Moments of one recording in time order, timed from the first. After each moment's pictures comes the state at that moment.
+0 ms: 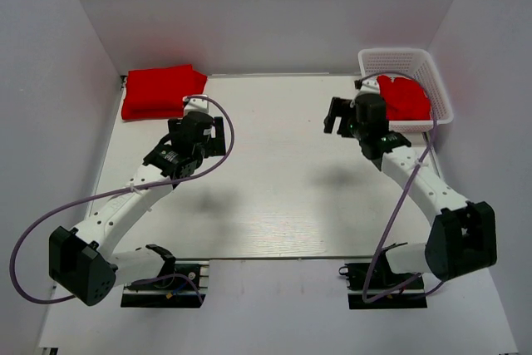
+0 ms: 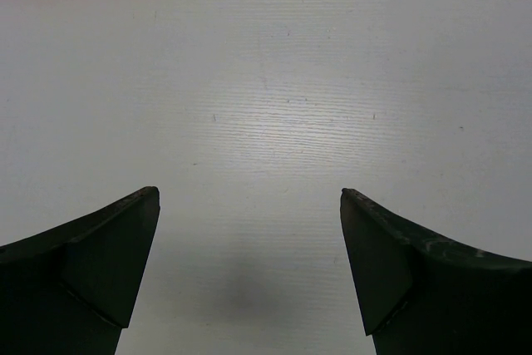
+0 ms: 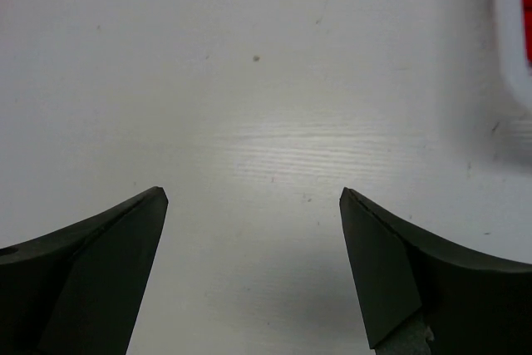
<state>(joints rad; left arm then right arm) -0.54 1.19 1.02 -0.49 -0.49 -0.32 0.34 1.30 0.93 -0.14 0.07 0.30</state>
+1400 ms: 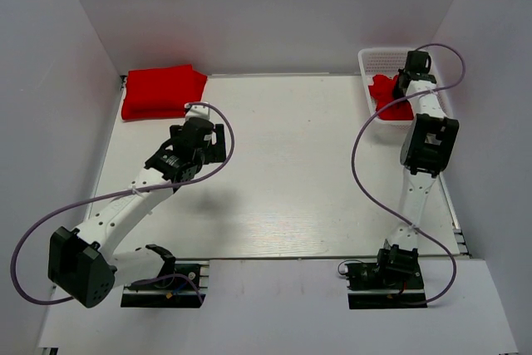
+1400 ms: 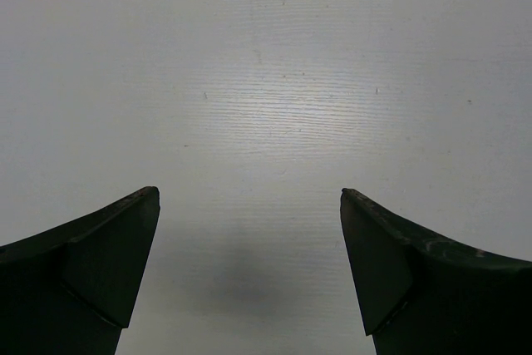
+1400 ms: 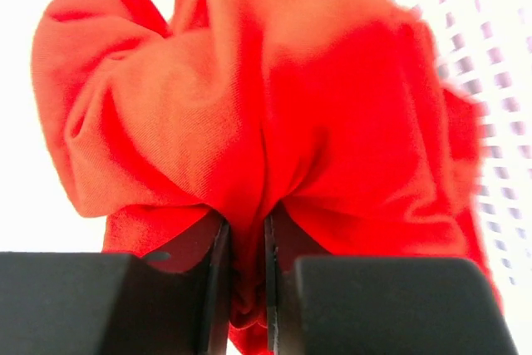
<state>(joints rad) -0.54 1.18 0.96 -0.48 -0.45 -0.33 -0.17 2.43 2.14 -0.51 0.13 0.14</state>
